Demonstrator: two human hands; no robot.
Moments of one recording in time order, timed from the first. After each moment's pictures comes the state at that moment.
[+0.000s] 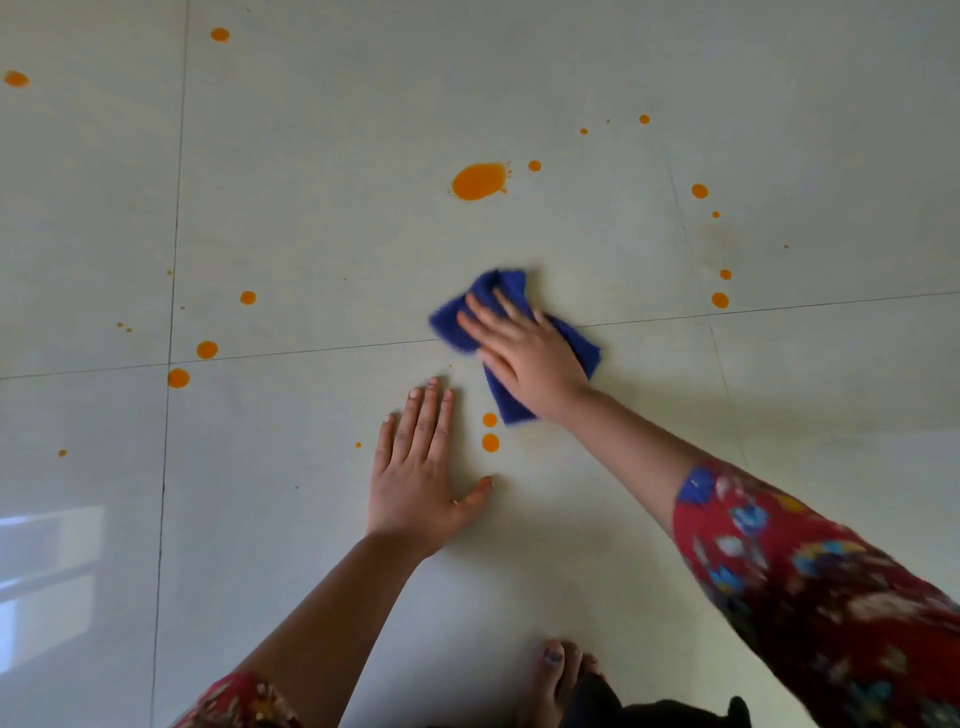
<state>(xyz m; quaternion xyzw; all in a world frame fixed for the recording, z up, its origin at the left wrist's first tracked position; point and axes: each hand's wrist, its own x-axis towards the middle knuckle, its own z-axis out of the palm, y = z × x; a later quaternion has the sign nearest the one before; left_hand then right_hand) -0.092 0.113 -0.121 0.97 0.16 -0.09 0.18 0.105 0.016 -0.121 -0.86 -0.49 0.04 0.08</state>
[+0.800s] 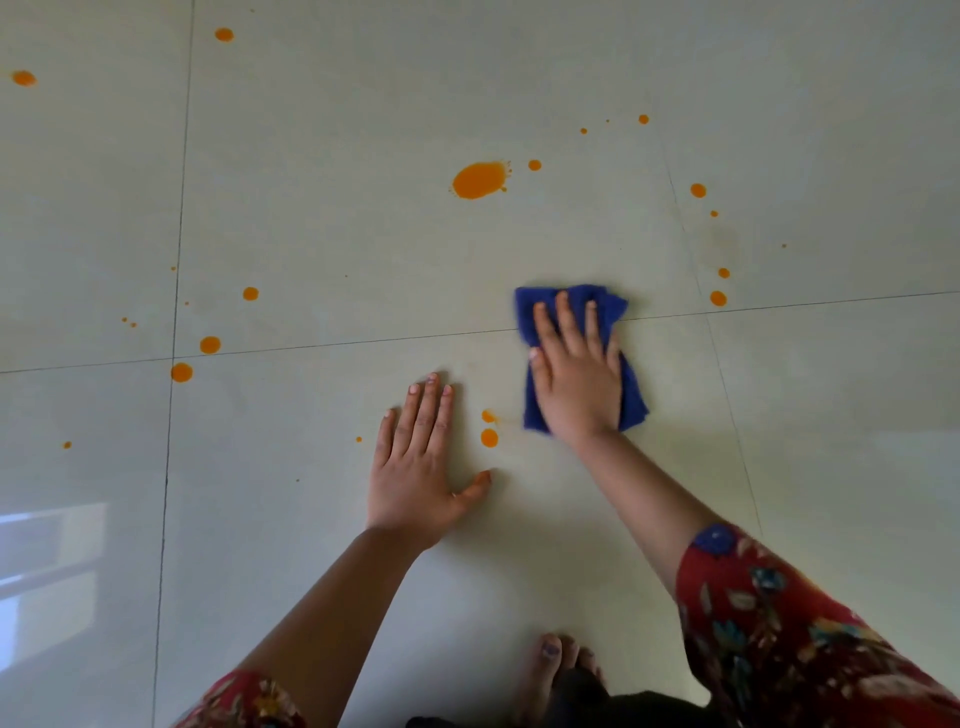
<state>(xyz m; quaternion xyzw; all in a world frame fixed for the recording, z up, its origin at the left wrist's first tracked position) -0.092 0.113 -0.121 0.97 0.16 -0.08 0.18 0.078 -0.019 -0.125 -0.97 -0.23 0.04 0.05</state>
